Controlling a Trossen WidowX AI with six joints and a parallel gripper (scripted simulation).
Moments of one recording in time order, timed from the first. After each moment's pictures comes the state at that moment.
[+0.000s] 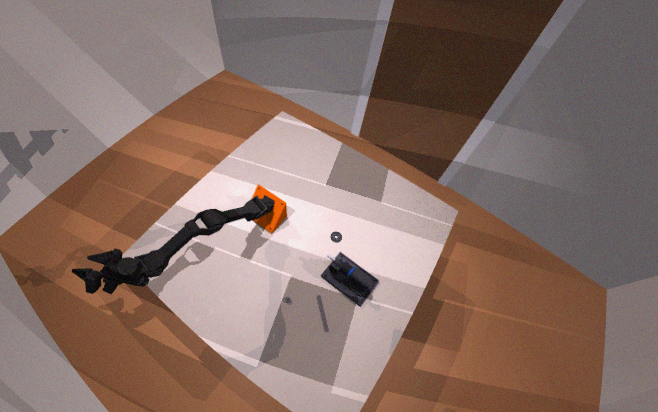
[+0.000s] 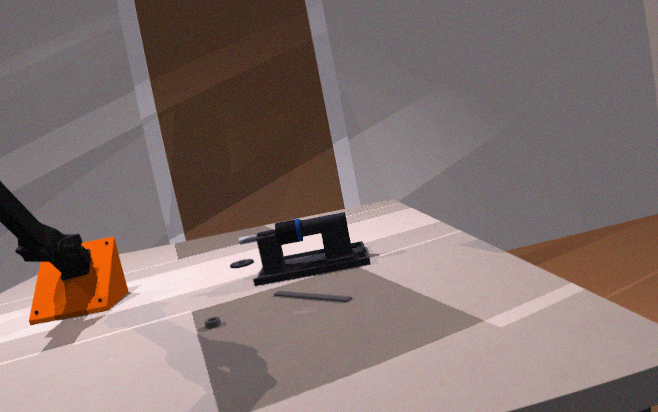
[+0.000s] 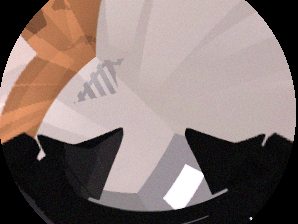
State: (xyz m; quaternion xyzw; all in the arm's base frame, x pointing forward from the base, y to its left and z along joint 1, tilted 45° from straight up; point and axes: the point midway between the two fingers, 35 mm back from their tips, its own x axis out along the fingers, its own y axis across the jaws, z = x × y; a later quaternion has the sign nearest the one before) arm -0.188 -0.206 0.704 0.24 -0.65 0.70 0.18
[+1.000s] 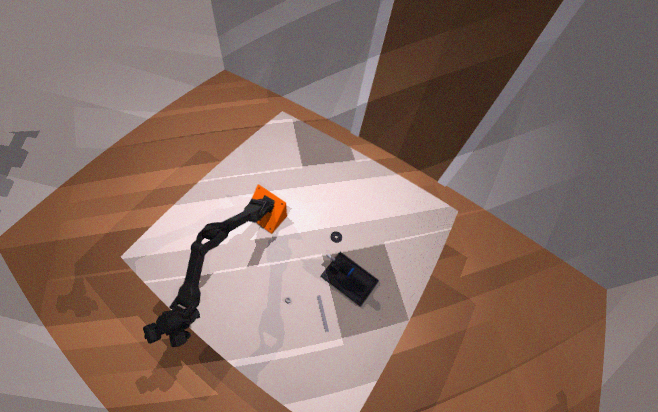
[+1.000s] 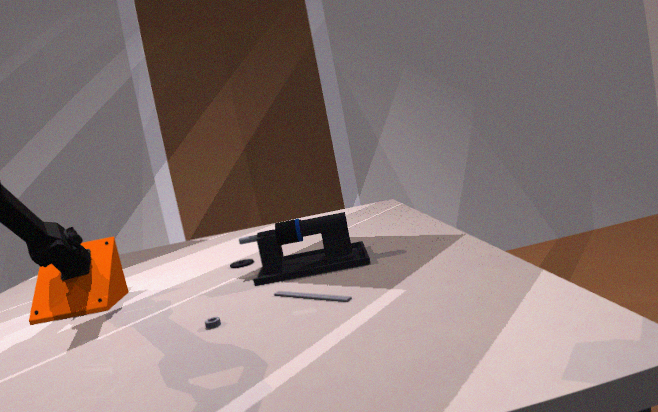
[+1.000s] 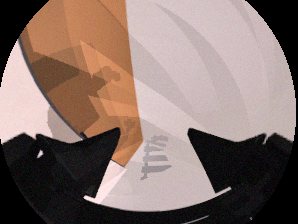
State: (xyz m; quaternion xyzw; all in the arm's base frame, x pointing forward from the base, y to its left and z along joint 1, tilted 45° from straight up) arm 0.014 -0.434 0.562 0.37 -0.51 0.71 -0.30
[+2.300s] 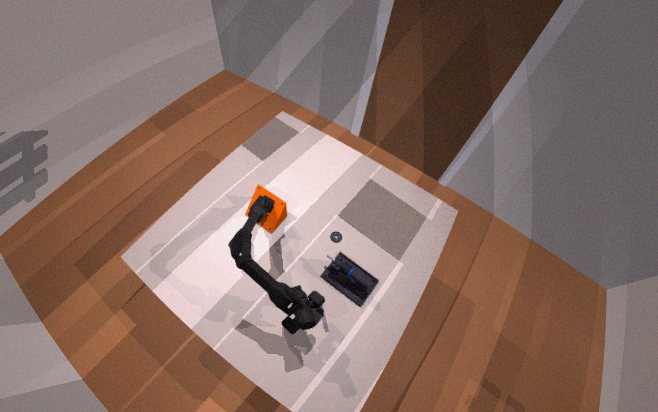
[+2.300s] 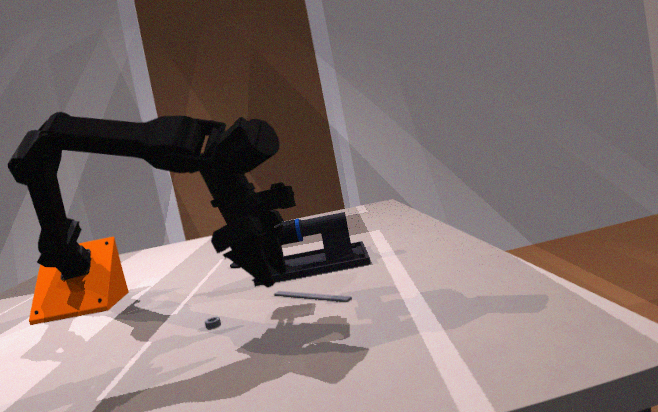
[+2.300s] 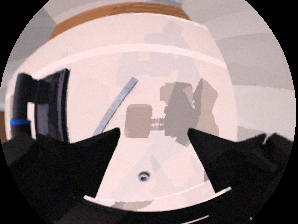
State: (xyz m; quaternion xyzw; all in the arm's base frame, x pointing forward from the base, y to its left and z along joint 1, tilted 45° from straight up) arm 0.431 -0.254 0.234 0.28 -0.51 0.35 -0.73
